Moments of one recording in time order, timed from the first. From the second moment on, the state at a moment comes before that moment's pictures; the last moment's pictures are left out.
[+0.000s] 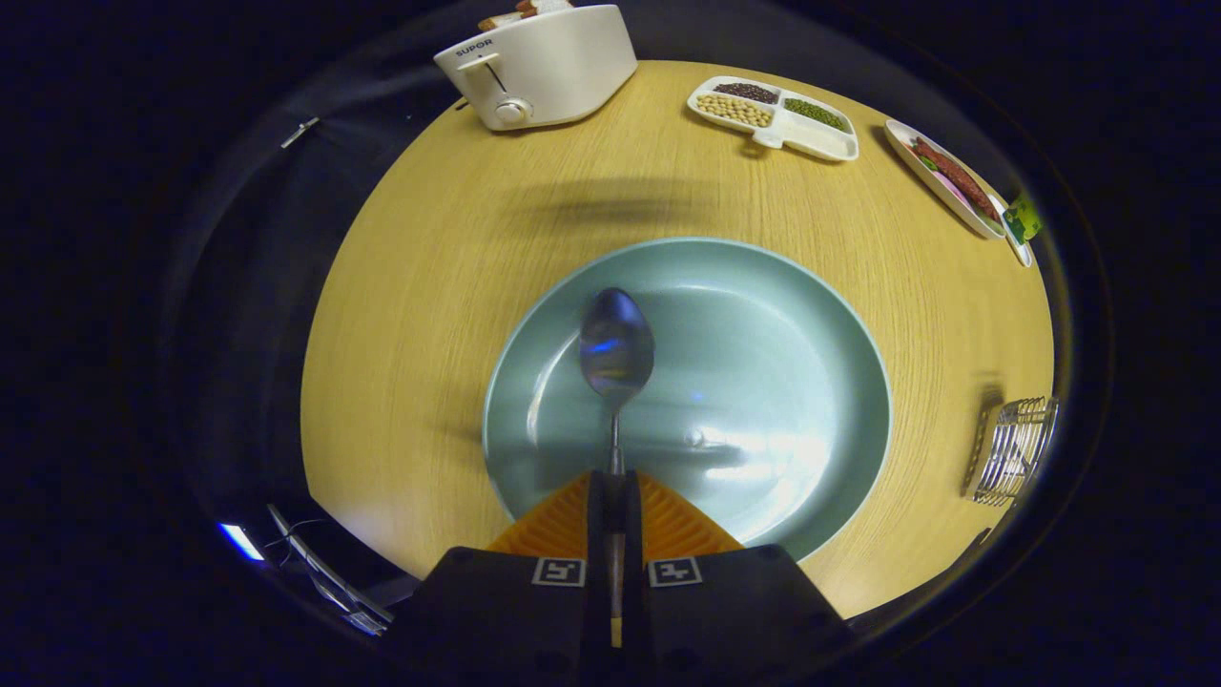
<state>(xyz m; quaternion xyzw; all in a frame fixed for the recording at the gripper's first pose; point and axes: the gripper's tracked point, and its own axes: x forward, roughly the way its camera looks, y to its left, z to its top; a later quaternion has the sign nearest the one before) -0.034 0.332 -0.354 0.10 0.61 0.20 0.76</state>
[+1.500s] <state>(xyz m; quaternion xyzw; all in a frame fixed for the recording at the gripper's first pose) -0.057 -0.032 -0.256 0.06 0.65 0.17 0.74</state>
